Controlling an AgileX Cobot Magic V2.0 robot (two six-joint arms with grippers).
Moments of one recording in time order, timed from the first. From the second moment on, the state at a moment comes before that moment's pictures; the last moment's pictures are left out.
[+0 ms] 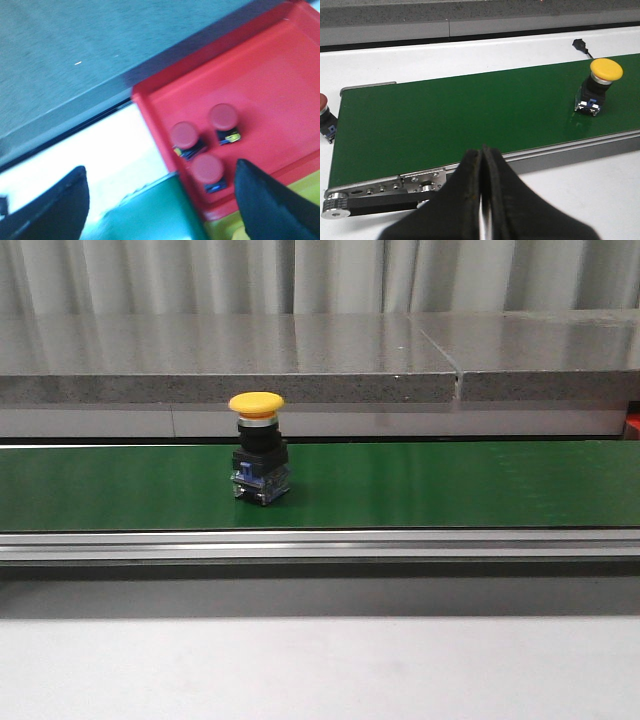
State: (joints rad) left arm -0.13 0.52 -0.57 -0.21 0.65 0.20; right arm -0.43 1.33 -1.20 0.26 0.59 0.03
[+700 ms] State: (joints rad) left arm -0.13 0.52 -0.57 -0.21 0.65 0.20; right arm 0.09 1.22 -1.18 0.25 0.88 -0.07
